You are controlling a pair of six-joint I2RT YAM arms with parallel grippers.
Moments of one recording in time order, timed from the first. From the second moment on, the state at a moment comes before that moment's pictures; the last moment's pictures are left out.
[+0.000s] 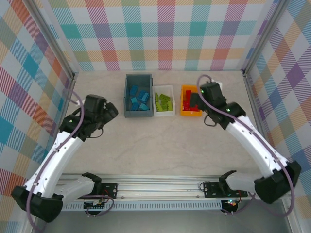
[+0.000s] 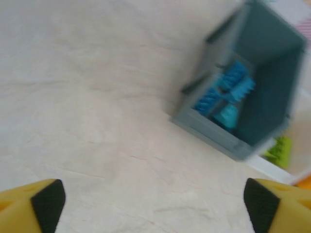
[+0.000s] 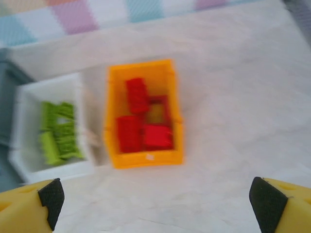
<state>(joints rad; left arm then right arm) -0.31 1.03 1.12 -0.97 -0.26 -0.86 0.49 1.17 1.16 -0.74 0.43 0.48</state>
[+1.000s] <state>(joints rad) -0.15 1.52 0.46 0.49 -0.38 -0.17 0.04 1.45 0.41 0.55 0.11 0.11</state>
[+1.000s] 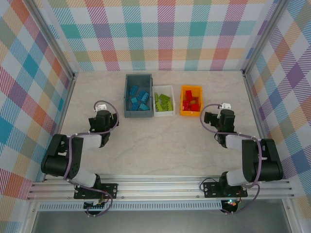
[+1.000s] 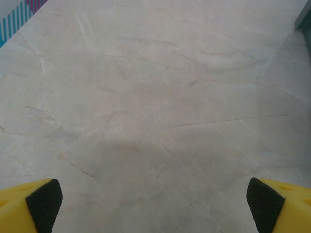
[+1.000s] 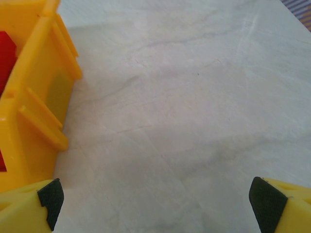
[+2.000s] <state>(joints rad) -0.11 1.56 0.38 0.73 -0.28 -0.15 0.03 1.52 0.38 0.72 0.05 0.09</state>
